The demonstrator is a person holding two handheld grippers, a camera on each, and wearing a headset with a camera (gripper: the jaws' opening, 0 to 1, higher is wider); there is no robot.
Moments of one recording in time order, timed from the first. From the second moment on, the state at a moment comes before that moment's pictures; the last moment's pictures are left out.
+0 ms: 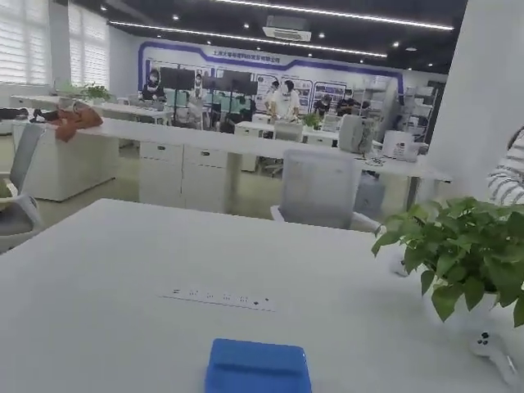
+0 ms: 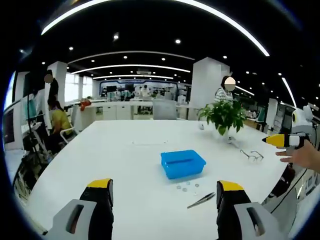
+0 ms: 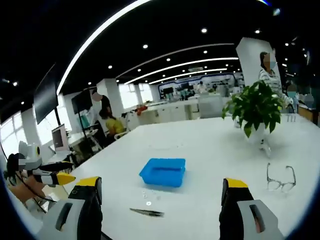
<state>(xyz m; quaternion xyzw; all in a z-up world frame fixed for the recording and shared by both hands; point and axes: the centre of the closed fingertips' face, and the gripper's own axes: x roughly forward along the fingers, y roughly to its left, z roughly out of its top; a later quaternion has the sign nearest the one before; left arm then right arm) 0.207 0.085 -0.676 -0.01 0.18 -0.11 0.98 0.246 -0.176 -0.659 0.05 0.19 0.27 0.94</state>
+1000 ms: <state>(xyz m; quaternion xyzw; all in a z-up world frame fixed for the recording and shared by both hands) 0.216 0.075 -0.679 -0.02 0.19 -0.13 0.97 0.258 -0.188 -0.658 0.05 0.17 0.25 0.95</state>
